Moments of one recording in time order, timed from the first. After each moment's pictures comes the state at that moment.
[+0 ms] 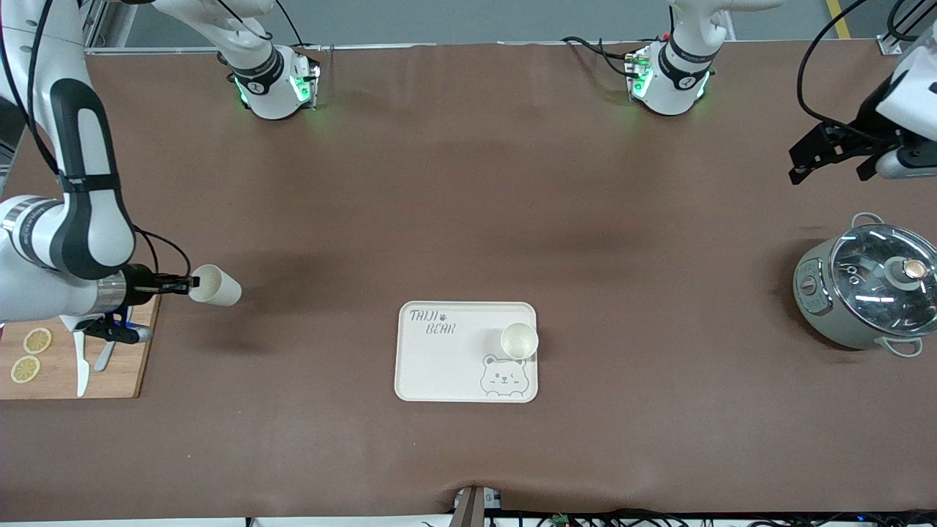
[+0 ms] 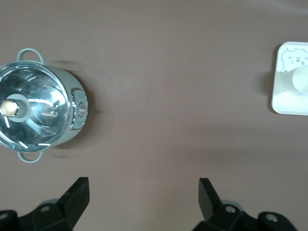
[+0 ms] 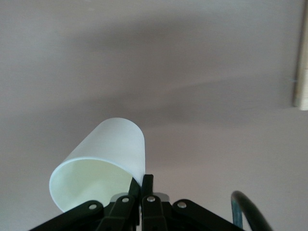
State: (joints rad) left arm -0.03 -0.14 -0.03 -1.72 0.03 1.66 -0.11; right arm 0.01 0.49 -0.14 -1.64 0.25 1.75 -0.04
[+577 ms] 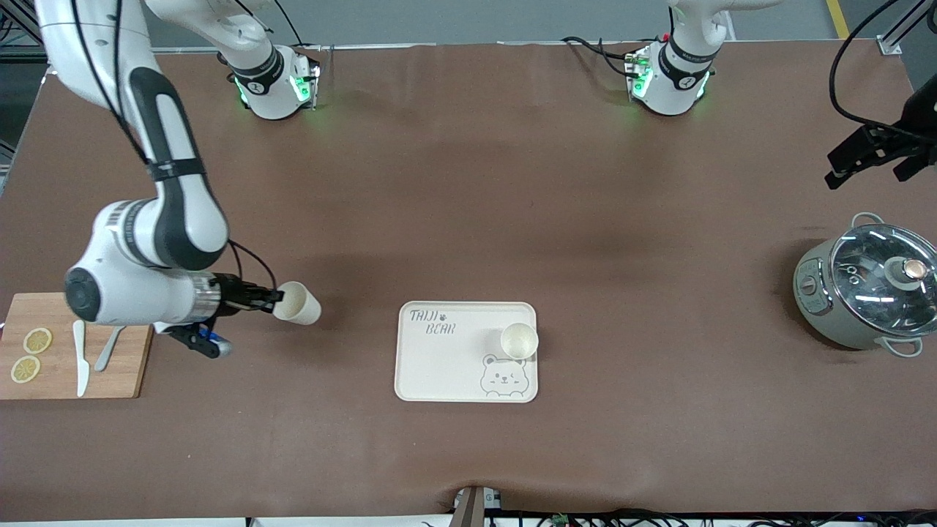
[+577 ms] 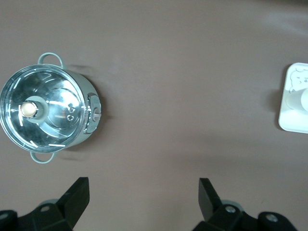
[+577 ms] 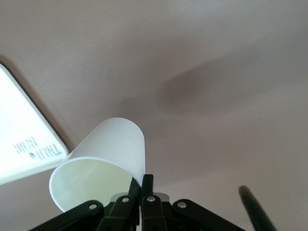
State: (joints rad) left arm 0.03 -0.11 -0.03 -1.66 0.03 1.66 -0.11; right arm 0.26 0.51 -0.13 -1.63 0.42 1.90 0.41
